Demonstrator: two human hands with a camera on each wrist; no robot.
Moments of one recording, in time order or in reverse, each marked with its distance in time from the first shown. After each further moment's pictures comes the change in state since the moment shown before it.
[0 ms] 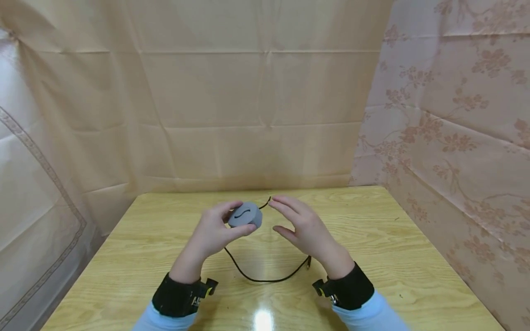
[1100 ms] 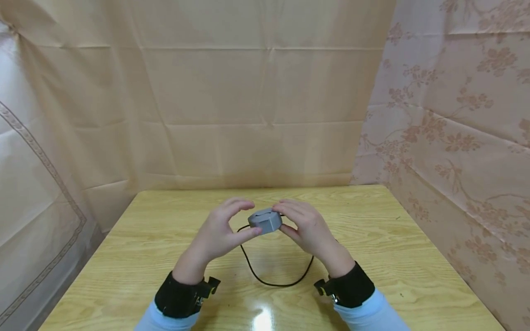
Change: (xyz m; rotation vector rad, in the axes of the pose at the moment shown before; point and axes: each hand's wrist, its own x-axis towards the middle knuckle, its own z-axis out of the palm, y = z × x) left_hand 0.002 0.010 0.012 0.131 0.038 0.405; right_hand -0.011 0.006 0.003 0.005 0.023 0.009
